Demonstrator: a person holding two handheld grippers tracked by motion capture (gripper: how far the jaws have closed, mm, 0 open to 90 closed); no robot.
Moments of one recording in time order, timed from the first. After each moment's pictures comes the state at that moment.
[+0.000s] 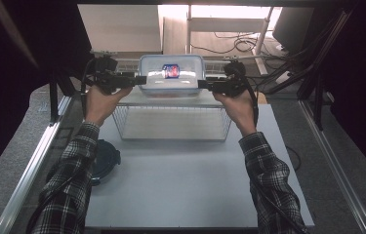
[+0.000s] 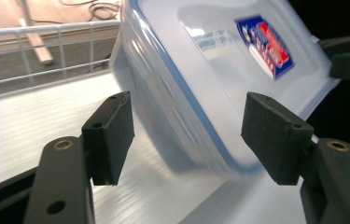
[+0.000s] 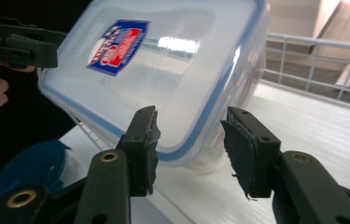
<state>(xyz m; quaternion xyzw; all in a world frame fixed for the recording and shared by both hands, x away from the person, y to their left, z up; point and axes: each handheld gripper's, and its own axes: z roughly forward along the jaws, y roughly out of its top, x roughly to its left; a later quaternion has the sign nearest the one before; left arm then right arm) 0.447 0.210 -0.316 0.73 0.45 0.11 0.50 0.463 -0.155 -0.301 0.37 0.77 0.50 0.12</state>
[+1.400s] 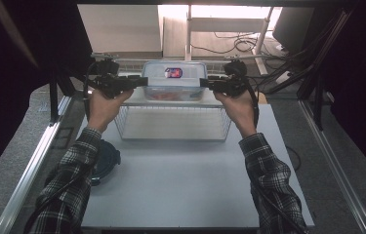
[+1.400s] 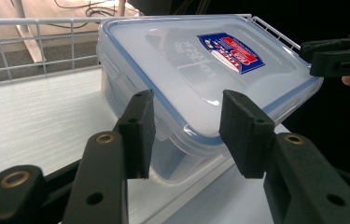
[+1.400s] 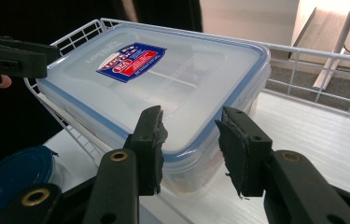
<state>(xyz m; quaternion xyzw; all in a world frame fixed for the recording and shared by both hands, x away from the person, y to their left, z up) 0.432 0.200 -0.316 0.71 0.46 0.10 0.52 0.456 -0.155 -0.296 0.39 0.77 0.49 0.14</state>
